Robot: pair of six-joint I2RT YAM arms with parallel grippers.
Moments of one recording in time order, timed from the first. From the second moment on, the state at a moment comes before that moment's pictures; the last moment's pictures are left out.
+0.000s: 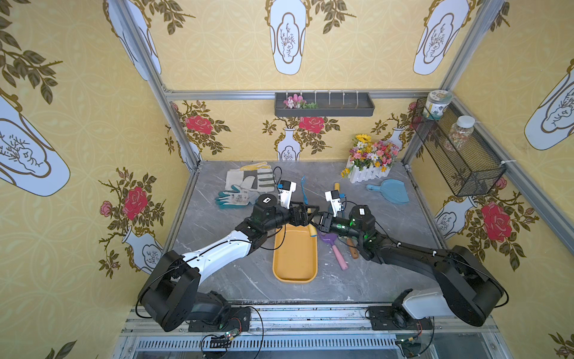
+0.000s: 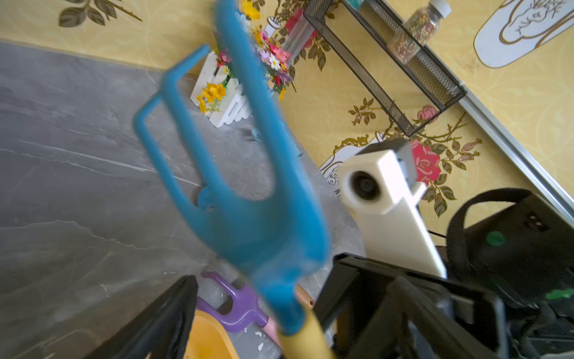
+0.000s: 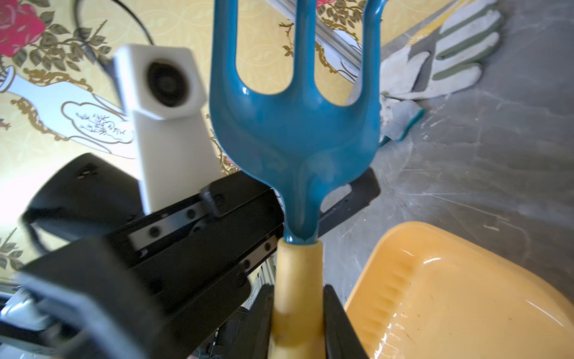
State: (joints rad) left arm -0.62 1.38 0.77 0.37 0.39 -0.59; right arm 0.61 1.37 0.60 0.67 -0.57 0.91
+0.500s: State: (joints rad) left arm -0.59 1.45 0.75 0.50 0.54 -0.68; right arm 0.67 1.32 0.66 0.46 -0.57 0.78
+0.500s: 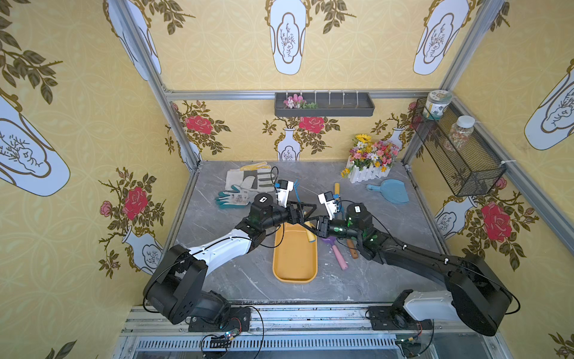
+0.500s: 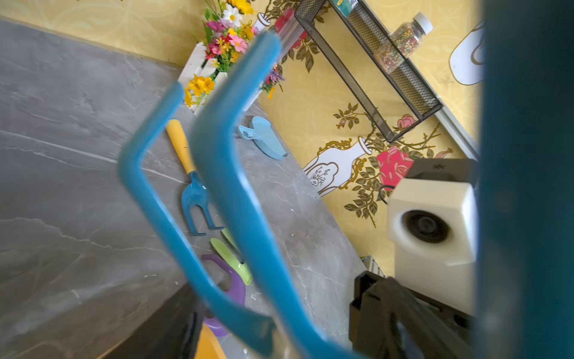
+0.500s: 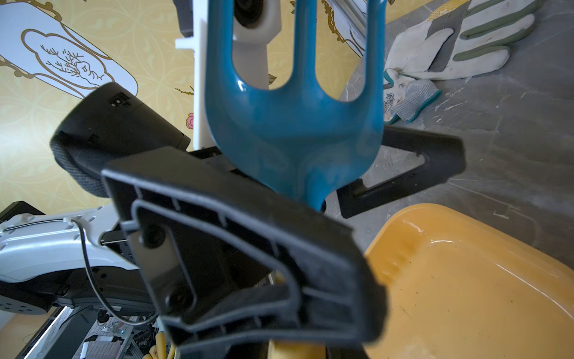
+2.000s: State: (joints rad) left arm -0.67 1.56 0.75 -0.15 0.69 -0.55; right arm 0.58 1.28 0.71 0.02 -0.21 0.73
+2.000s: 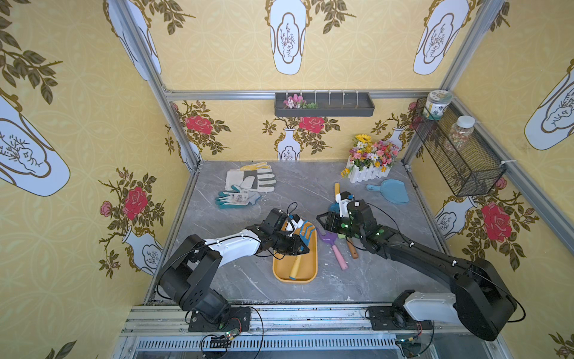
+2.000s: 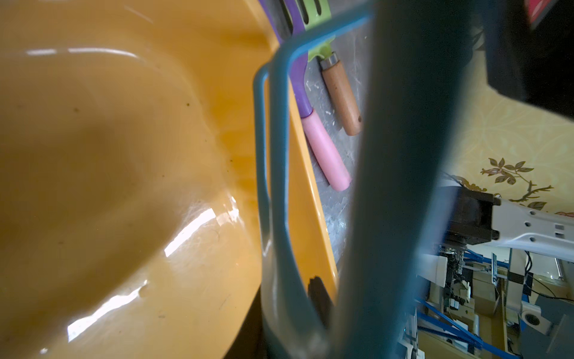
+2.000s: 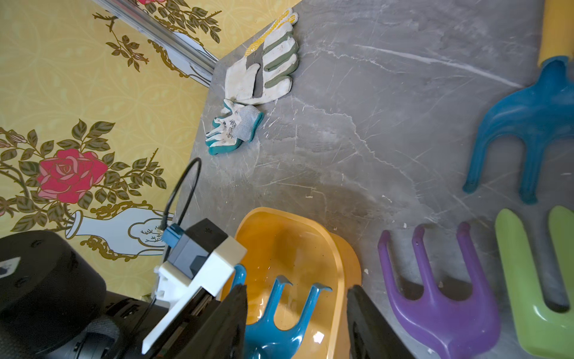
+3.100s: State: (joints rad) left arm -0.67 1.65 0.91 -0.24 0.62 -0.51; right arm 0.59 1.26 0.72 -0.06 -0.15 0.71
